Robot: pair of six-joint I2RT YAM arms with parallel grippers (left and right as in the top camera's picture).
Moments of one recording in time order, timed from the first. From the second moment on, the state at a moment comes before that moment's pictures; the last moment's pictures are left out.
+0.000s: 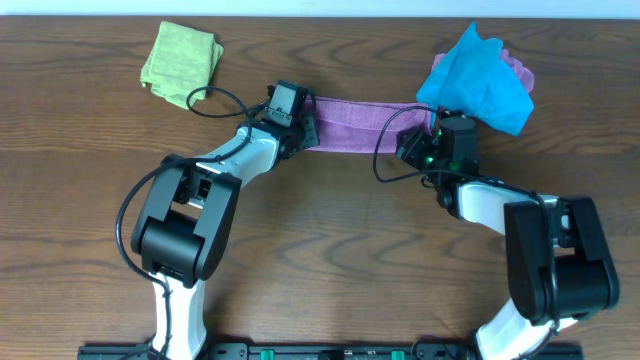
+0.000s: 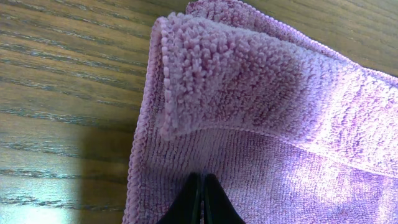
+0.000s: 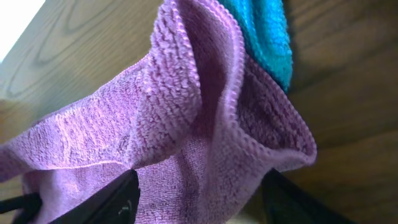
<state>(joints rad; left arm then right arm) -0.40 2.10 1.30 -0.18 0.09 -0.59 0.14 1.84 0.76 0.35 -0.15 0.73</state>
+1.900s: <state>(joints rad) -0.40 2.10 1.30 -0.18 0.09 -0.59 0.15 1.86 0.76 0.69 -0.28 0.76</state>
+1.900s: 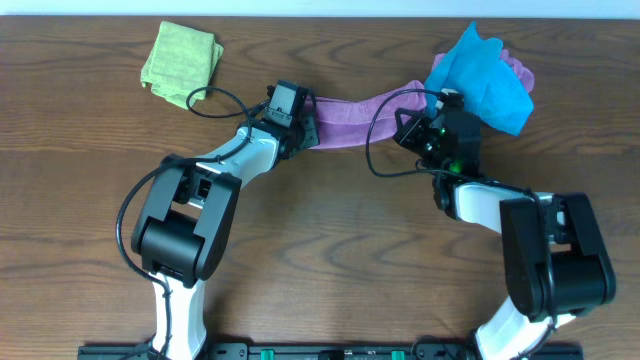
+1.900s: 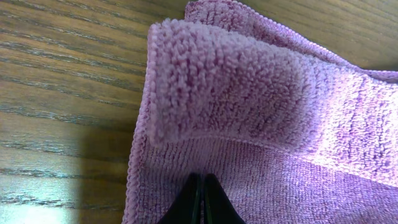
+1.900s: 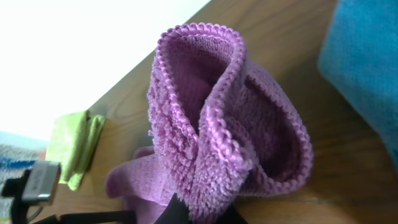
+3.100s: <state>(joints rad) -0.35 1.98 1.30 -0.22 0.09 -0.61 0.38 1.90 1.01 0.38 -0.26 0.48</state>
